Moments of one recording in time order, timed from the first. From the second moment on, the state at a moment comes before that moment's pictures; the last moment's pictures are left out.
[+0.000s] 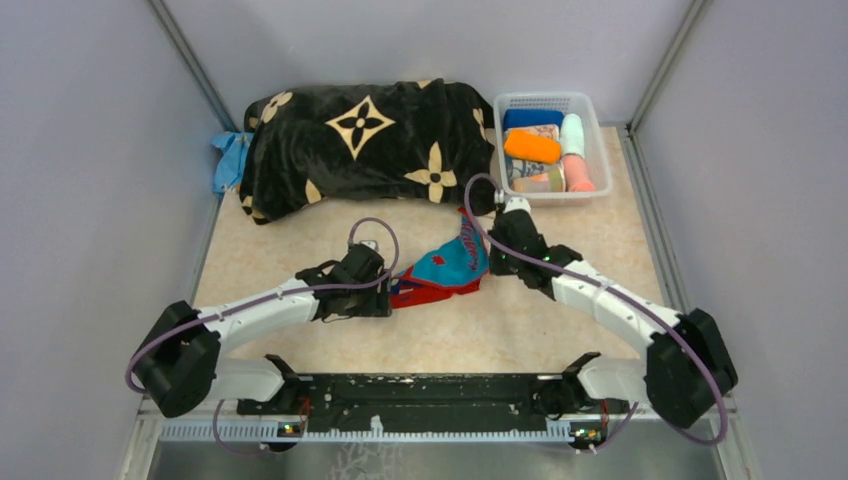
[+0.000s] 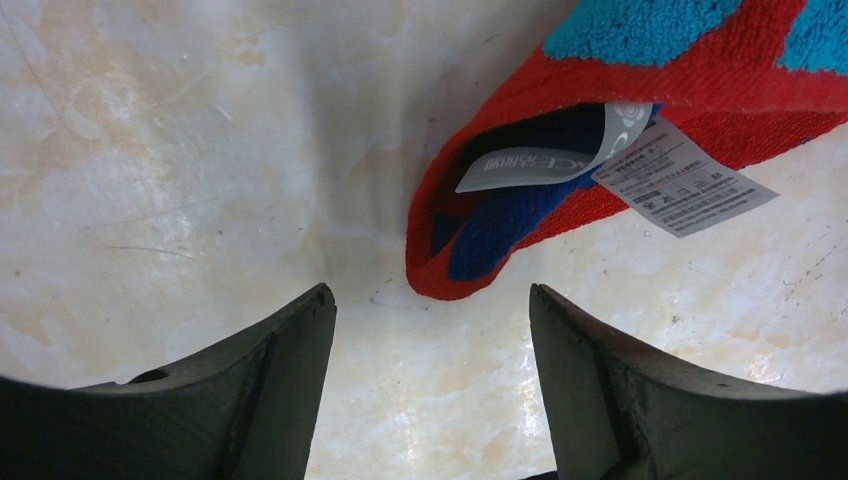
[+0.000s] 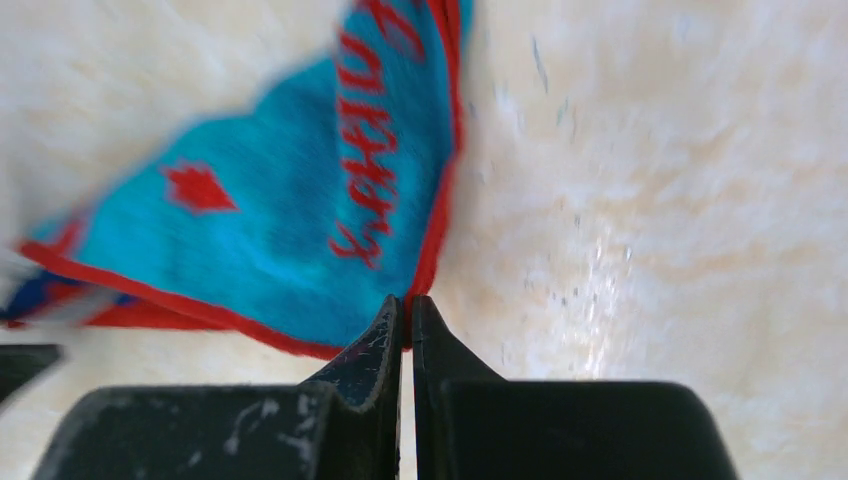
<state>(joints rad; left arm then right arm) -0.77 1.27 0.63 -0.43 -0.16 -0.66 0.60 1.25 0.71 -0.32 0.17 0.44</state>
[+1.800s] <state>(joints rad) -0.54 0.89 0.61 -0.48 -0.17 -0.73 0.44 0.50 0.51 -0.50 0.34 0.49</state>
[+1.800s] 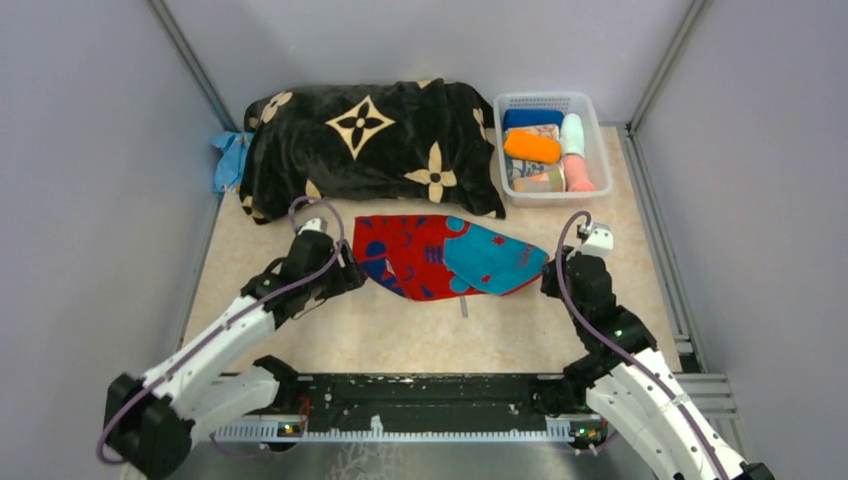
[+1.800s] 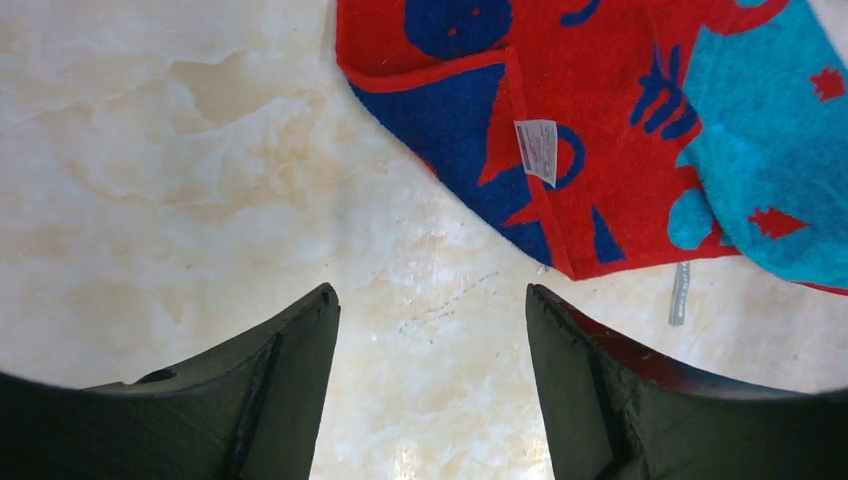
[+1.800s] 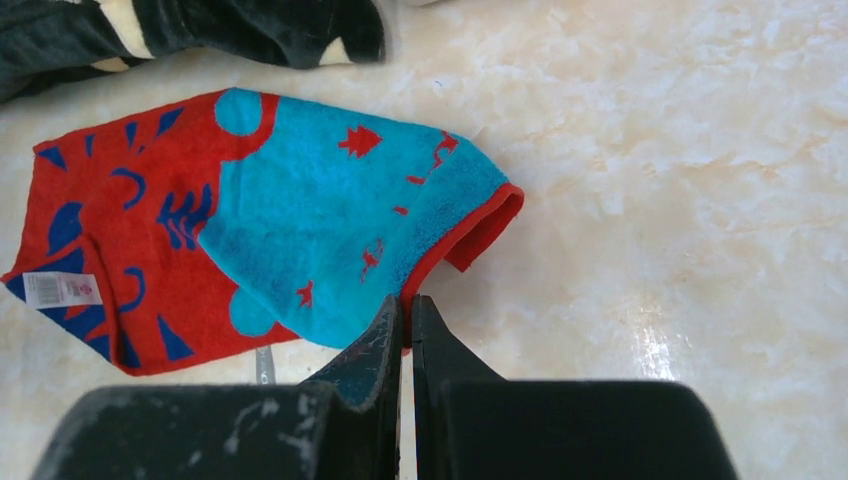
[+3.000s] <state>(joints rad) -0.59 1.85 1.19 -0.49 -0.25 -0.65 0.44 0.53 0.43 -0.34 0.32 0.46</state>
